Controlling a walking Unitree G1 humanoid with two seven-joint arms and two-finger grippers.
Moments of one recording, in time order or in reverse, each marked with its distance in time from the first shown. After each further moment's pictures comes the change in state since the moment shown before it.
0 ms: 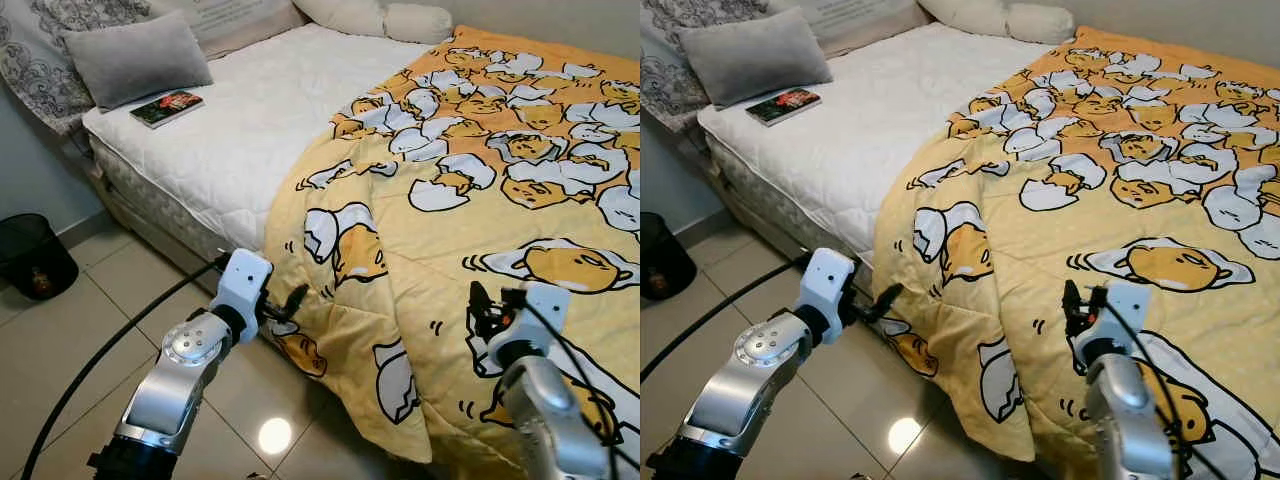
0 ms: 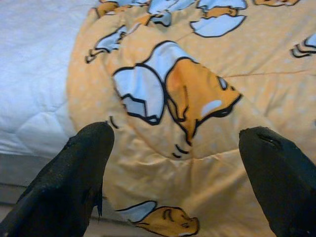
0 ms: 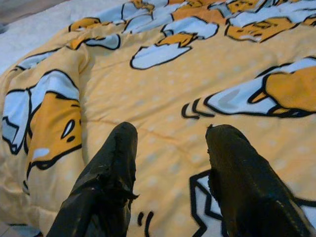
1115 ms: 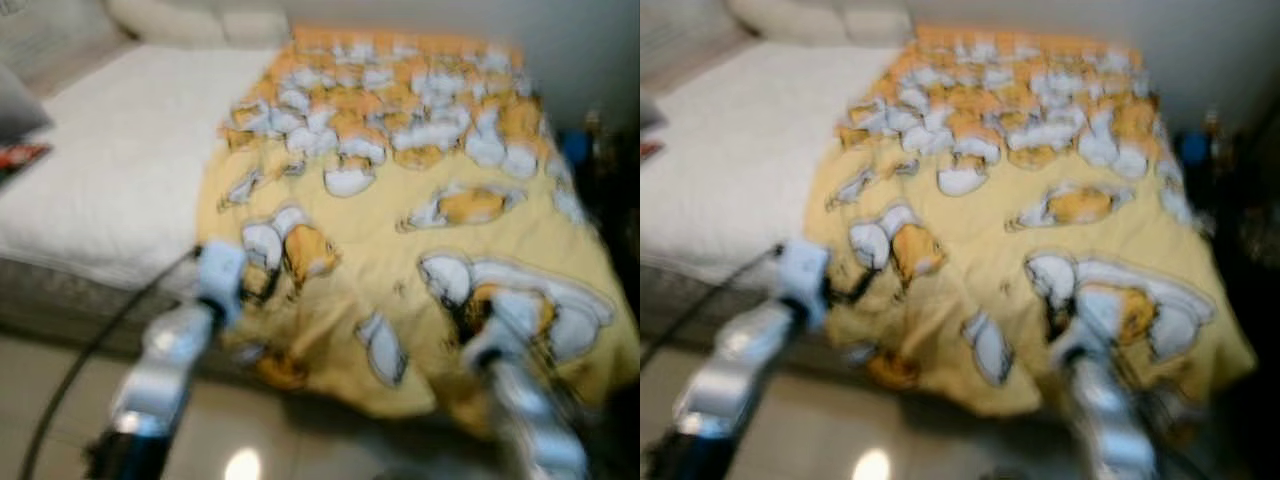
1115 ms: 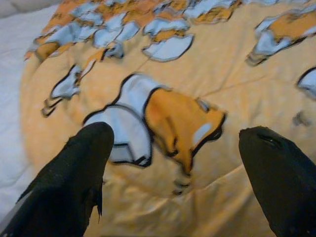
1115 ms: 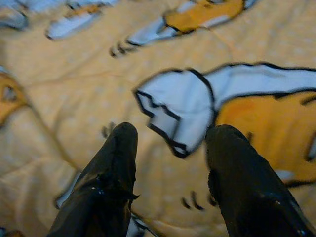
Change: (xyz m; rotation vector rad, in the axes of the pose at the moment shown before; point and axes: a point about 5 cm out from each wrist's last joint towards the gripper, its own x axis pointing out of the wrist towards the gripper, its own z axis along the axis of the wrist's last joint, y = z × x) left arm 0.001 0.018 0.000 -0.017 -0.030 0.112; right arm -0.001 0.009 -0.019 -0.034 0.121 0.001
